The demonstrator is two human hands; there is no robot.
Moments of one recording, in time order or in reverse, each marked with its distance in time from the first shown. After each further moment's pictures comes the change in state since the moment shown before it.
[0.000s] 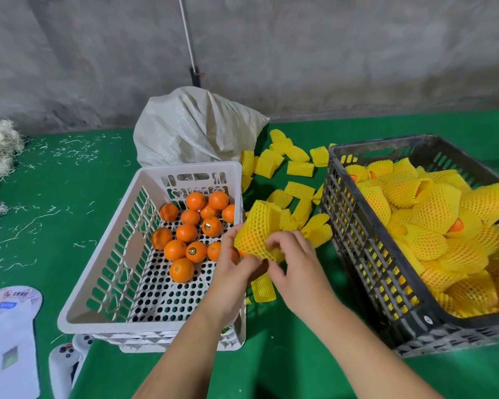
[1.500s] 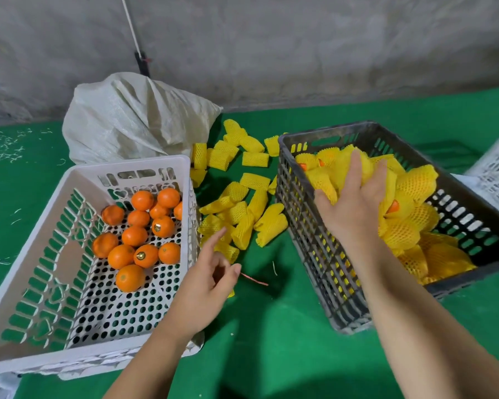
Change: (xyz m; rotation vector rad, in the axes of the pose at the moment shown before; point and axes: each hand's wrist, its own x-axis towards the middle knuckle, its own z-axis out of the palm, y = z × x) left_hand -0.002 -0.025 0.007 0.833 -0.204 0.266; right_hand 0.050 0.123 -0.118 -0.362 0.339 0.512
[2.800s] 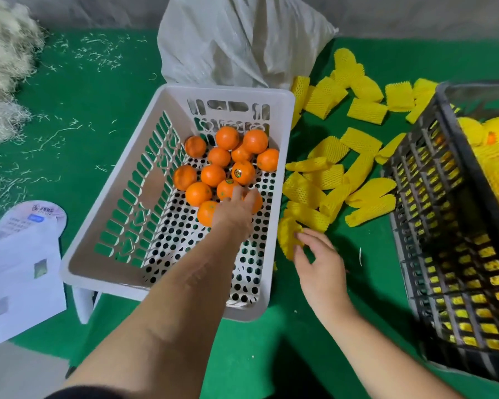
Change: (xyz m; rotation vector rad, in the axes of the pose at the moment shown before) left_hand 0.069 -0.157 -0.071 1.056 -0.302 -0.682; right_hand -0.144 -0.056 0.192 0.456 -0.426 -0.189
